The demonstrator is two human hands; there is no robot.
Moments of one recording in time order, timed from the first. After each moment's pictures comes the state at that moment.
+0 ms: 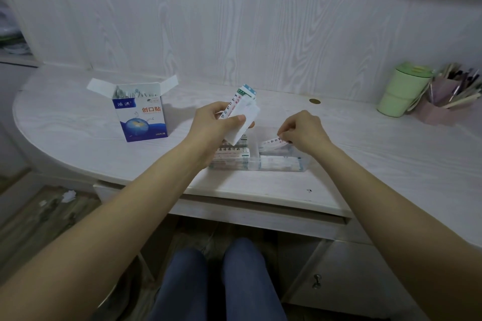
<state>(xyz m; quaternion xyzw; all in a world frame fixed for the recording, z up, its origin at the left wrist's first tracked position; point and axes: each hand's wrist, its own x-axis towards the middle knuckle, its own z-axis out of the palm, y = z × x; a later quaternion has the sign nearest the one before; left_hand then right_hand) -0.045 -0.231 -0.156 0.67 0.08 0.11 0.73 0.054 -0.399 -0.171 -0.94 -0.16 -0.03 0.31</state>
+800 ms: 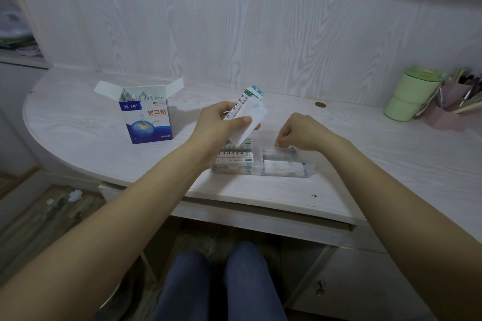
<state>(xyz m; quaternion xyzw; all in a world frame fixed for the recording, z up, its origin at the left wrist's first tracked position) -0.041 -0.227 -0.154 0.68 0.06 0.11 0.72 0.053 -0.388 -0.149 -0.96 -0.22 0.08 0.18</state>
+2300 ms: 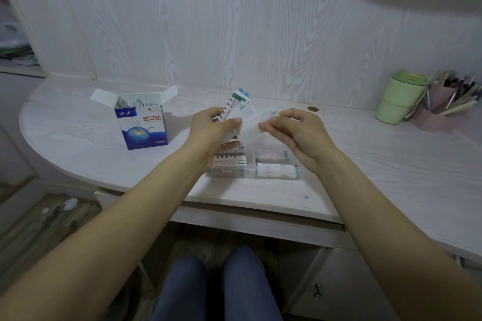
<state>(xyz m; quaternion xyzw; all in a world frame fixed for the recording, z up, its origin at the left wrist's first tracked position) -0.039 -0.235 -0.149 0.65 0.14 0.14 0.73 0.005 -0.392 -0.140 -0.58 -0.10 0.11 0.80</state>
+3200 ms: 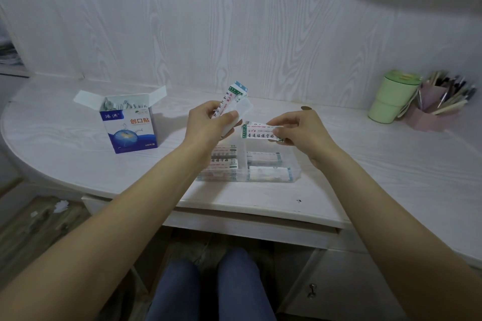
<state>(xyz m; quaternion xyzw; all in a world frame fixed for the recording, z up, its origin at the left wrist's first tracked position) -0.021 -0.241 -0.149 0.65 0.10 0.18 0.73 0.038 -0.412 -0.148 -0.83 -0.14 0.03 0.54</state>
